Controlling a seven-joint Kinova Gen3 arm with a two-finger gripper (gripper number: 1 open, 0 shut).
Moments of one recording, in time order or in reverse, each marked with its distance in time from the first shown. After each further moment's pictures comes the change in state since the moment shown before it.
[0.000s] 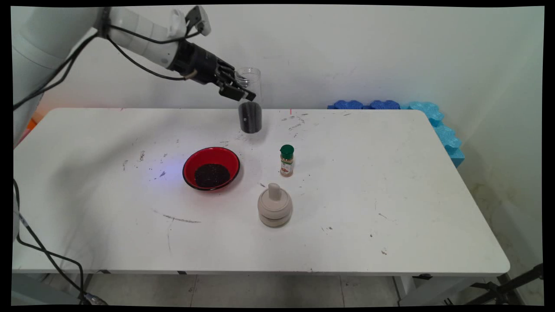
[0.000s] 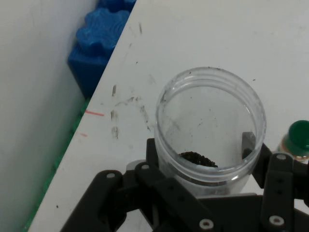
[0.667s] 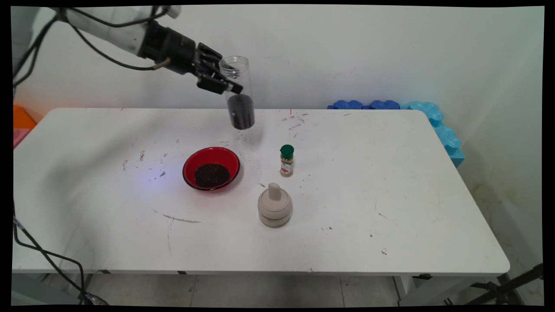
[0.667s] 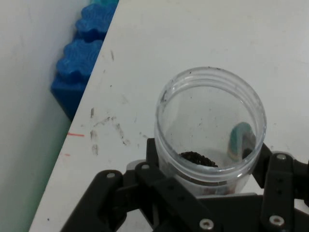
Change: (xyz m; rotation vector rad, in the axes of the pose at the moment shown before) arm 0.011 0.024 -0.061 -0.051 0.048 0.084
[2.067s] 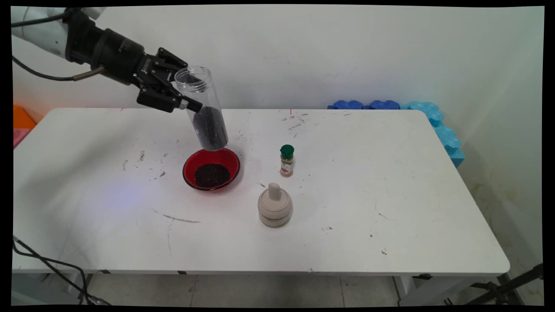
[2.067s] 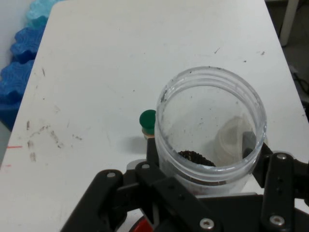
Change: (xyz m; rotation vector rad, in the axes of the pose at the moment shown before) arm -0.019 0.059 -0.090 -0.143 0.037 0.115
